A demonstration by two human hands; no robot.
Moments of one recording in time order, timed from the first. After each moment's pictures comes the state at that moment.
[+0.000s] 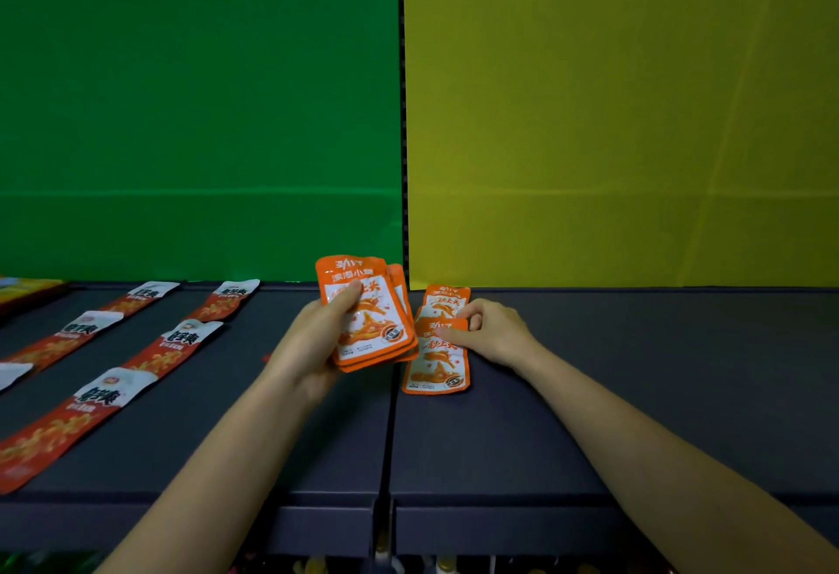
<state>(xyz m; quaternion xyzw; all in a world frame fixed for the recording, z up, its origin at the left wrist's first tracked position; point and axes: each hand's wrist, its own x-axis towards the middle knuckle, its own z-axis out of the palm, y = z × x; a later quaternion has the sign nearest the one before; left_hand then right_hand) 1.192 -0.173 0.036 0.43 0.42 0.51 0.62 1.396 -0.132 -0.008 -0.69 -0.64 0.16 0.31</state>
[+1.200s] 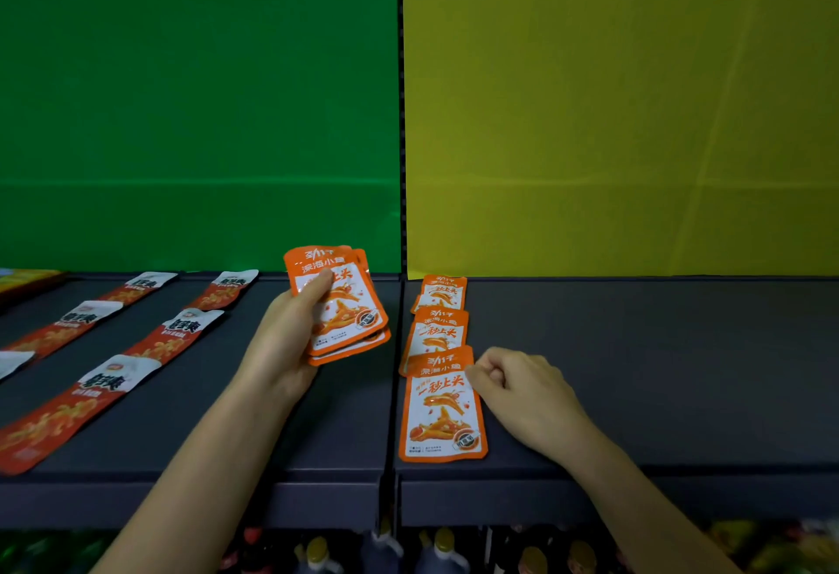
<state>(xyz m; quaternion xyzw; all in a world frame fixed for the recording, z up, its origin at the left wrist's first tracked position) 1.171 -0.185 0.034 0.42 0.39 0.55 0.61 1.374 -0.245 -0.011 -0.69 -0.66 0.10 0.28</state>
